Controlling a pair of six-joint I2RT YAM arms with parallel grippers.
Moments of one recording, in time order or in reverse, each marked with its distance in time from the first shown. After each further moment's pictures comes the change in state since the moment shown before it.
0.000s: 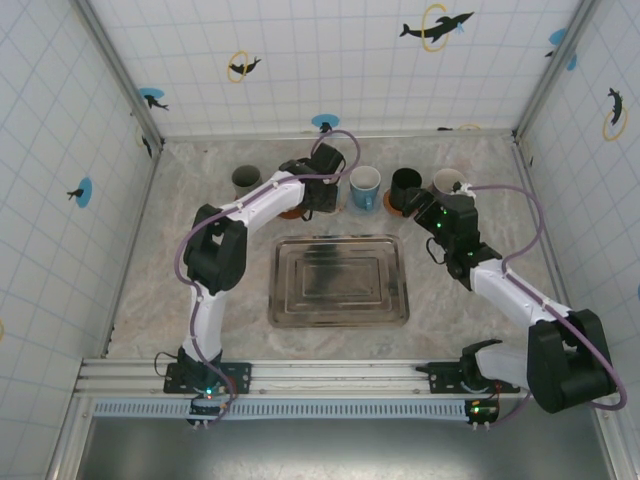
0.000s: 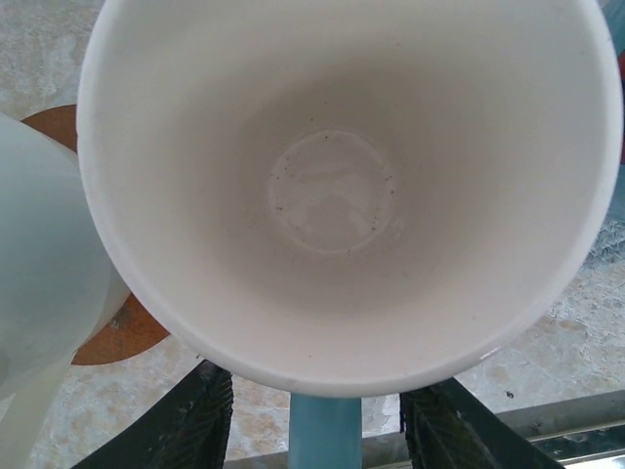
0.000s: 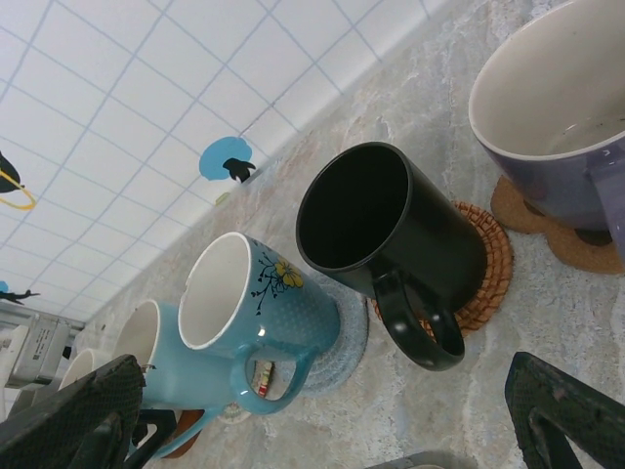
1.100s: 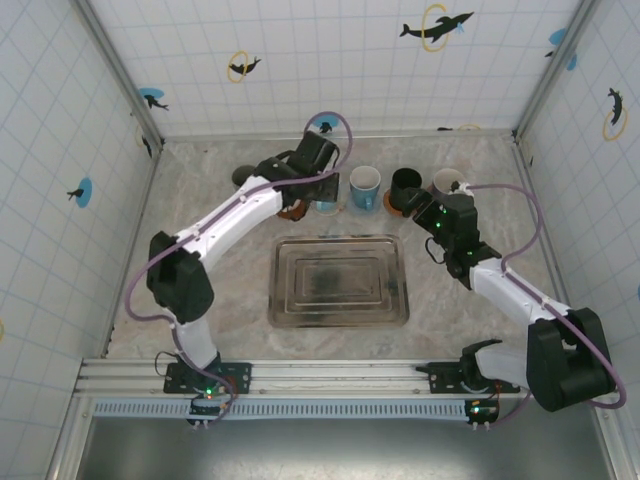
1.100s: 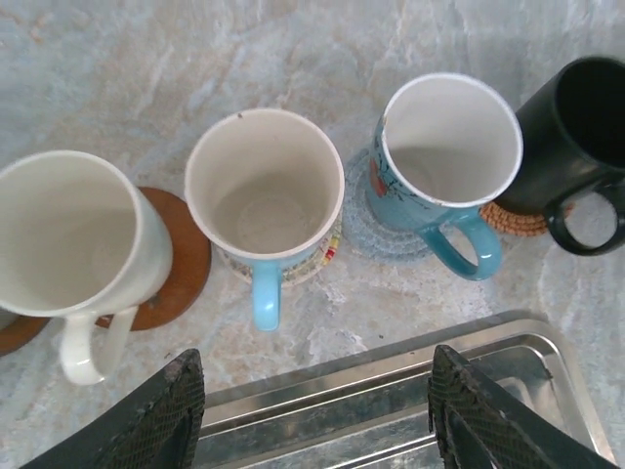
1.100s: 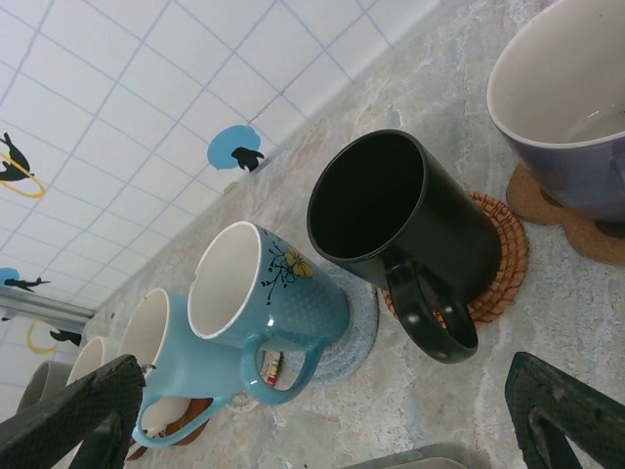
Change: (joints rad) left arm -0.074 -0.402 -0.153 0.041 -0.031 -0.001; right arm 0.000 -0.002 0.006 -0.008 -0.031 0.000
